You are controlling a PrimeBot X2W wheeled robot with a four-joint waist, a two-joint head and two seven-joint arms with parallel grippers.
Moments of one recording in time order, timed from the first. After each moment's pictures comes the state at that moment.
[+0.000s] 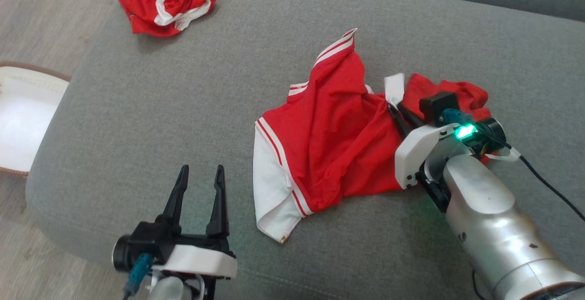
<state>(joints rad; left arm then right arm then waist) -0.08 0.05 -0.29 0.25 -0.31 0.02 -0.25 -0.67 -0.08 0.36 0.99 0.12 0.12 -0.05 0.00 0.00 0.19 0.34</state>
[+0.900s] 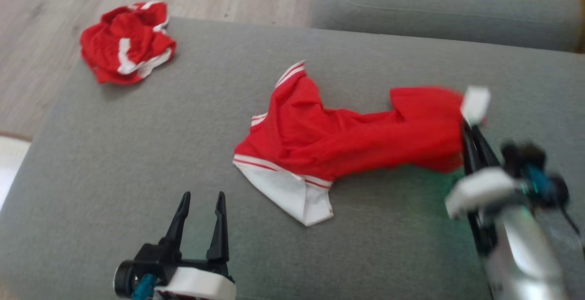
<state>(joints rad) -0.01 0.06 -0.30 0.28 -0.30 0.01 -0.25 -0.38 -0.07 -0.04 0.70 0.01 0.12 -0.25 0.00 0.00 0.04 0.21</state>
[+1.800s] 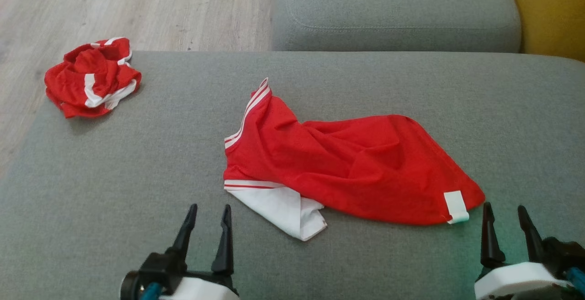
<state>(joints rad) 0.01 0.07 -0.32 0.29 -0.32 0.01 -0.25 0.06 -0.04 -0.14 0.39 0.14 0.12 -0.25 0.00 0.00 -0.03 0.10</state>
